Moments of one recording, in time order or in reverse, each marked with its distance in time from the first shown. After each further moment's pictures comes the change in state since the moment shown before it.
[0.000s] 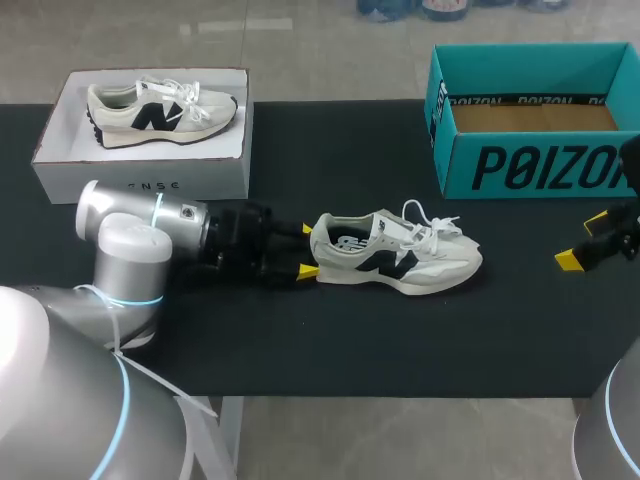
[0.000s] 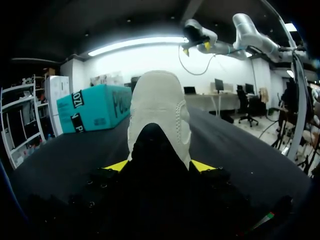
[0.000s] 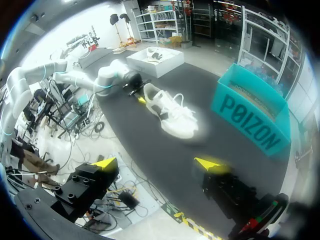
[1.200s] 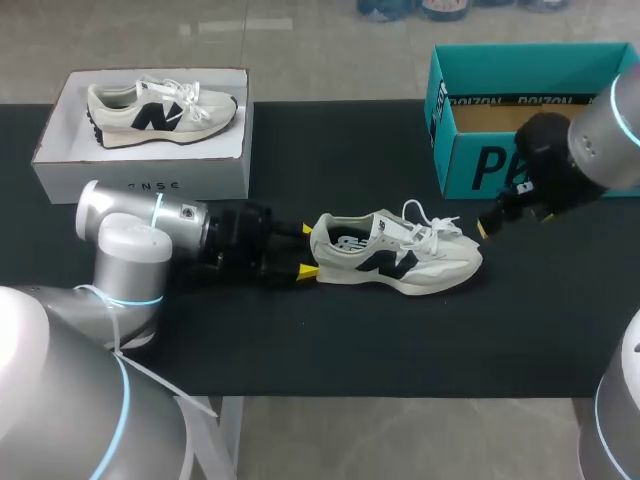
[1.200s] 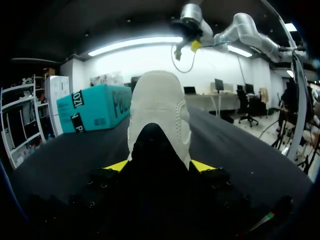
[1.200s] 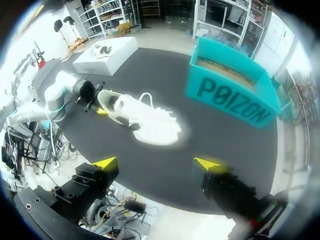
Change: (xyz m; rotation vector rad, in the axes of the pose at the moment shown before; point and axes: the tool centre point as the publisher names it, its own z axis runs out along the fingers) left arm 0.000 0.000 0.000 0.000 0.000 0.000; right arm -0.018 0.061 0.084 0.138 -0.281 0.345
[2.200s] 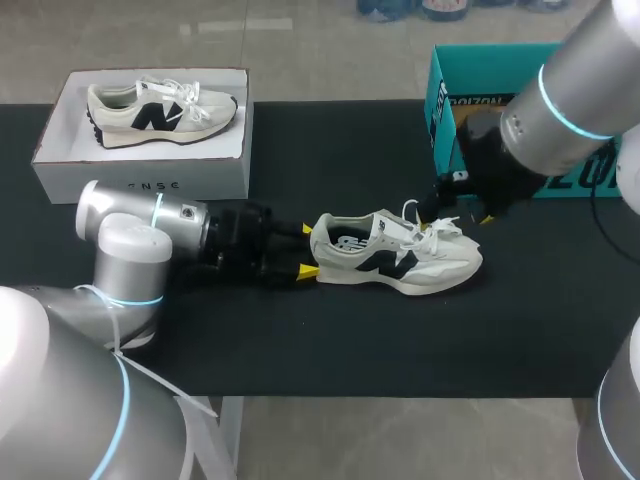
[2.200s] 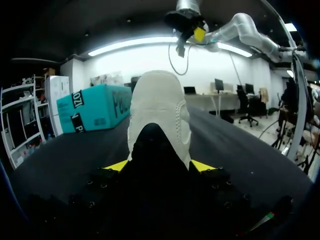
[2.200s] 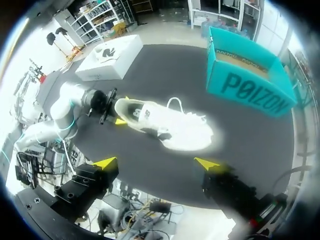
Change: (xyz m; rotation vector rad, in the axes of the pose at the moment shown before) left arm 0.000 0.000 0.000 0.000 0.000 0.000; right arm 0.070 0.030 0.029 0.045 0.095 0.141
